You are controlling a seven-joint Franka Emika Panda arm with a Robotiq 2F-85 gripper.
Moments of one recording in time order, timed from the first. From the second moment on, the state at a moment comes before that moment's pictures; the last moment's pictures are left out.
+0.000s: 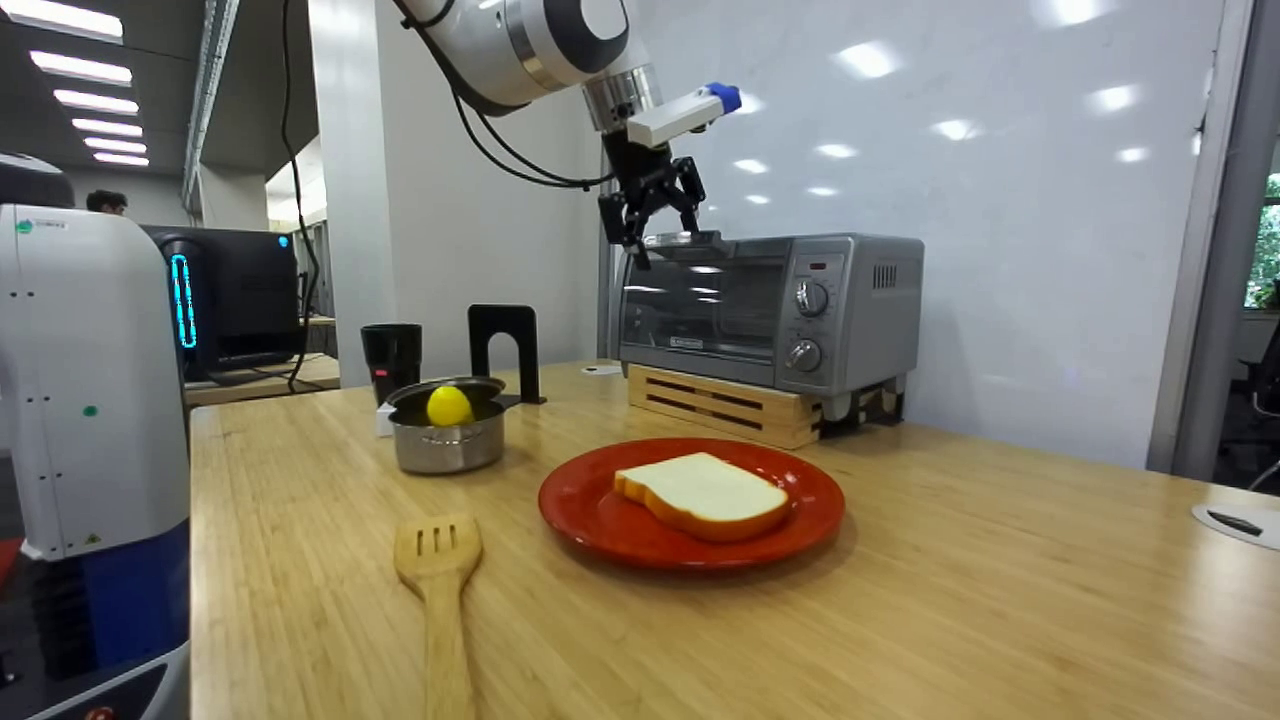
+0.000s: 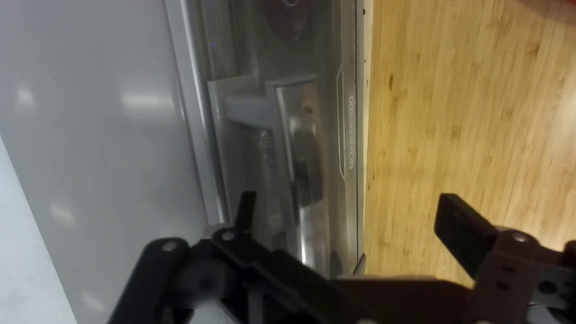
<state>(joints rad) -0.17 0.35 -0.04 -1.76 -0.12 2.58 -1.22</state>
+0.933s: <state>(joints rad) -0.19 0.35 -0.02 -1.70 0.05 2.36 -1.31</state>
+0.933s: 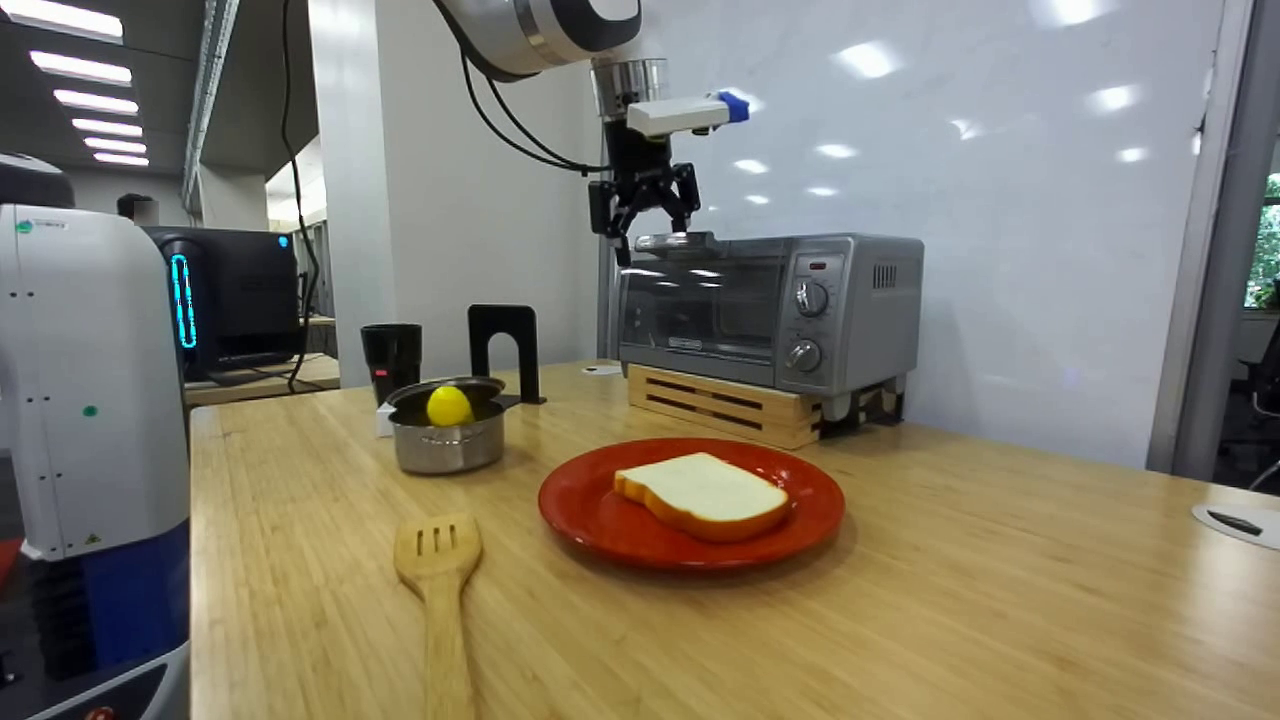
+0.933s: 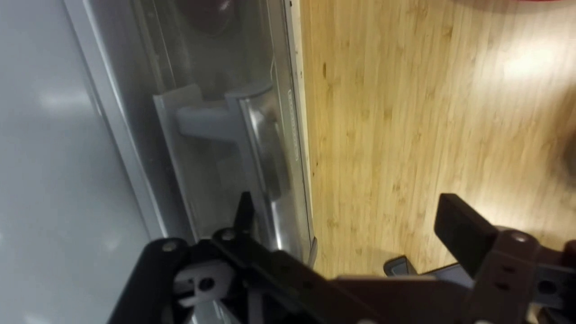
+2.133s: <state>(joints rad) -0.15 0.35 -0.03 -1.76 -0.27 2.43 -1.26</state>
